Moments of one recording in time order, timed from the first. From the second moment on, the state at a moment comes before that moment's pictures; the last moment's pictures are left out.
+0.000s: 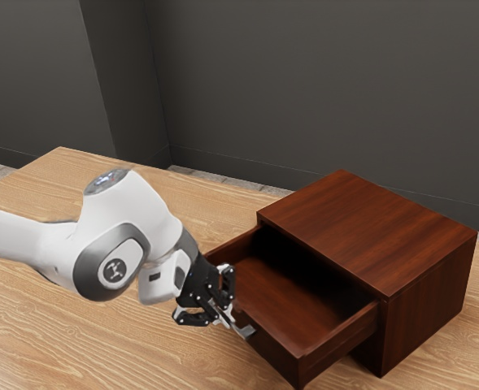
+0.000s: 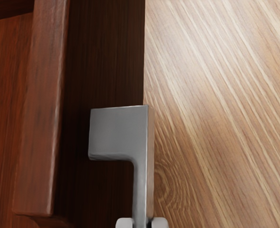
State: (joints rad) arm -0.77 -0.24 0.29 -2.60 -0.36 2.69 1.80
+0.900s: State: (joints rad) arm -0.74 -0.41 0.29 -2.40 -0.24 2.49 1.79
